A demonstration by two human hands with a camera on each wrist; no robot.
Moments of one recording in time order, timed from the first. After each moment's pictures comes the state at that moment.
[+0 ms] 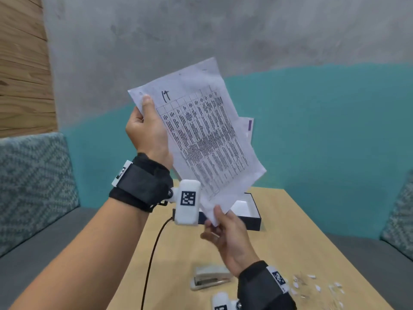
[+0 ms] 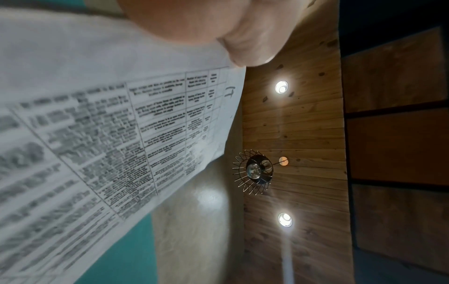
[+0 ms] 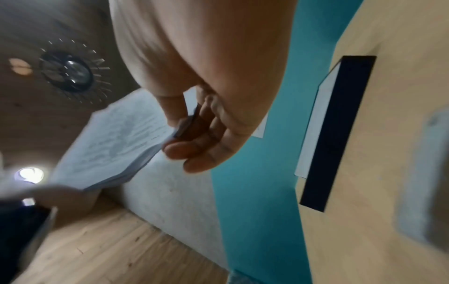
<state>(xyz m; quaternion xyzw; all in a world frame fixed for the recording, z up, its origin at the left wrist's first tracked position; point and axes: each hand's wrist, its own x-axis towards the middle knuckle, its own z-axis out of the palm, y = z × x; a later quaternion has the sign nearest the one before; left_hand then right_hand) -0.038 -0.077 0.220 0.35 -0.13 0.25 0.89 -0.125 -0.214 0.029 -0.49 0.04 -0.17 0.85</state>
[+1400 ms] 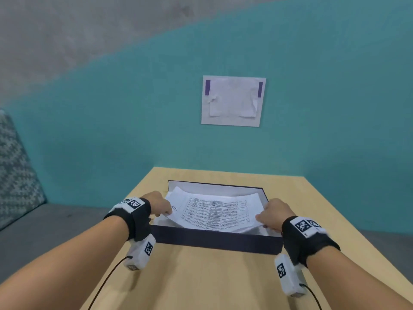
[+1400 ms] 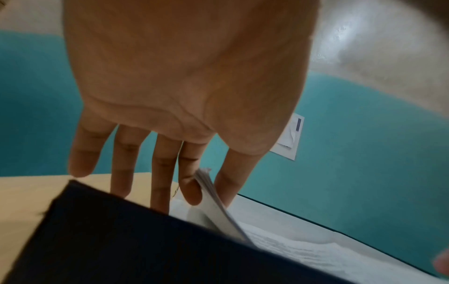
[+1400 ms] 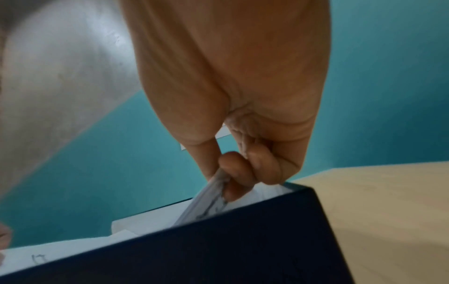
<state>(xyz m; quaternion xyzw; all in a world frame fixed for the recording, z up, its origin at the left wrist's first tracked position) 0.269 -0.206 -0.029 0.96 -0.07 -0.16 0.23 0.106 -0.491 -0.039 -0.89 0.33 -0.05 0.31</state>
